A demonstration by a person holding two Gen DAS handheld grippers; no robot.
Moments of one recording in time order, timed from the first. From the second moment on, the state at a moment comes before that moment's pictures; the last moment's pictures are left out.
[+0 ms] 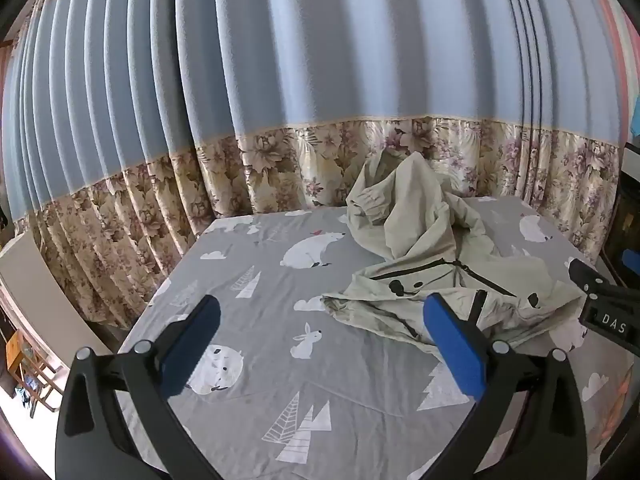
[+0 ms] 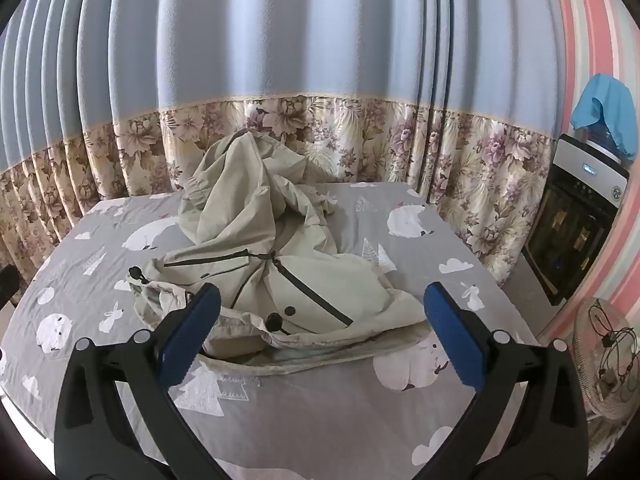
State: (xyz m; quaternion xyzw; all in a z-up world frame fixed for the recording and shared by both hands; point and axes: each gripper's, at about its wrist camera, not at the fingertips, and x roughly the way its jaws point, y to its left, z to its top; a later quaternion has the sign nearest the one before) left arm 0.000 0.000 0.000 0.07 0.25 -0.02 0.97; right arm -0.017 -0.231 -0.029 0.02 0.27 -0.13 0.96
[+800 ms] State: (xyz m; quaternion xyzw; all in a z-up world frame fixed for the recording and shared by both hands) left arm 0.009 0.004 -0.007 0.06 0.25 -0.01 0.97; right arm -0.012 -0.234 -0.027 0.02 0.27 -0.13 0.95
